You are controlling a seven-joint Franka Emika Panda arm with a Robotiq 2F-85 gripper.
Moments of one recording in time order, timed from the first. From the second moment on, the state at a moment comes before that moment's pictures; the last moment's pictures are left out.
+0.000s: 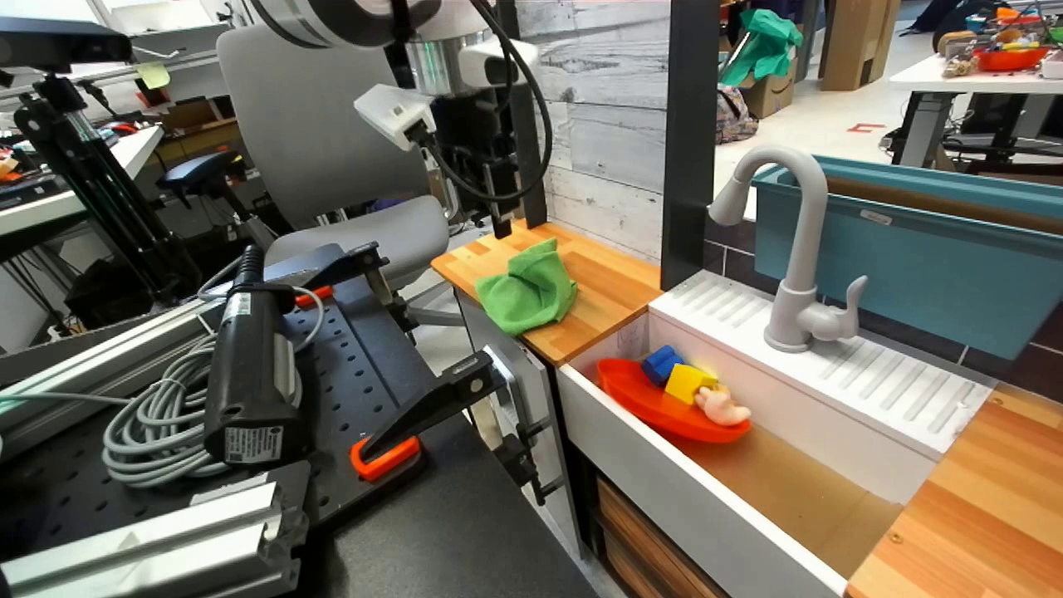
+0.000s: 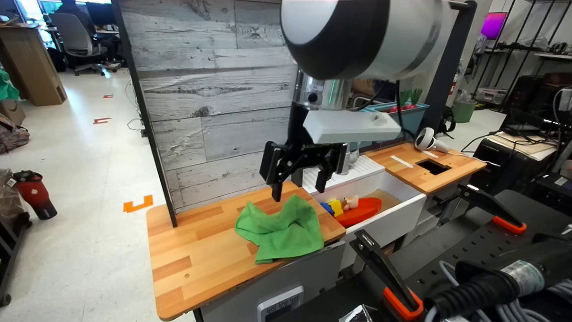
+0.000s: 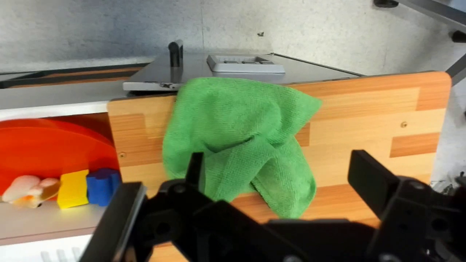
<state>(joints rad) 0.09 0.54 0.18 -2.30 0.04 2.87 0.17</state>
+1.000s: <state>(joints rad) 0.04 0.88 0.19 -2.05 0.10 2.88 0.12</state>
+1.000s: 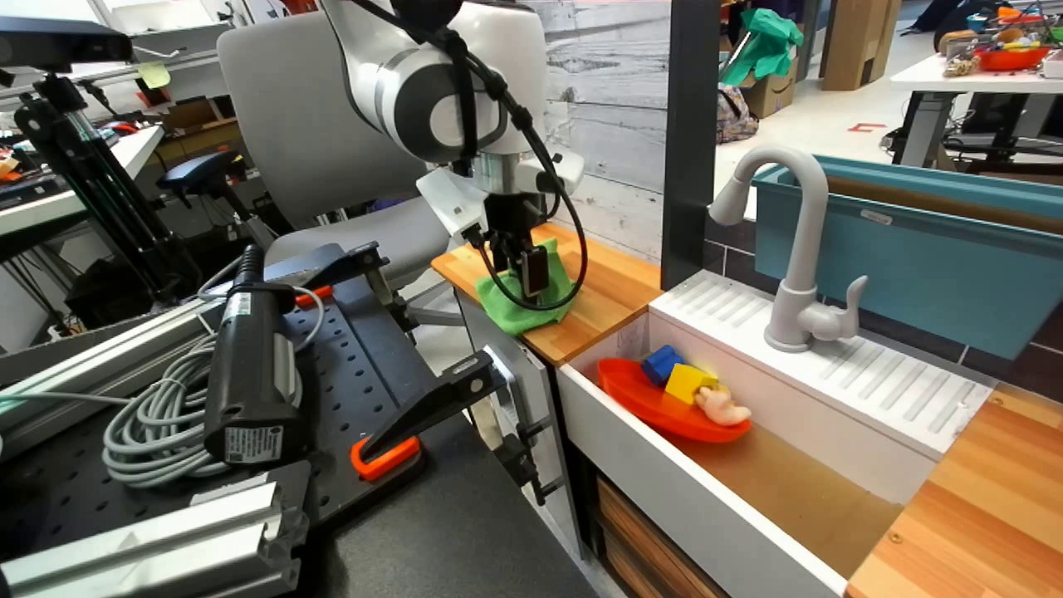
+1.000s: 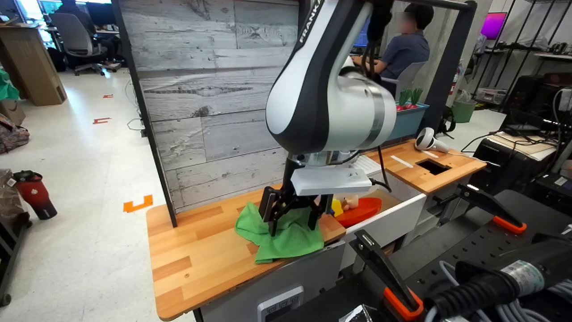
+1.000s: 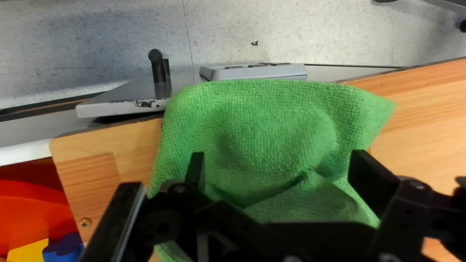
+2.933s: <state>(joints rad) 0.08 1.20 0.18 -1.54 0.11 2.88 0.13</state>
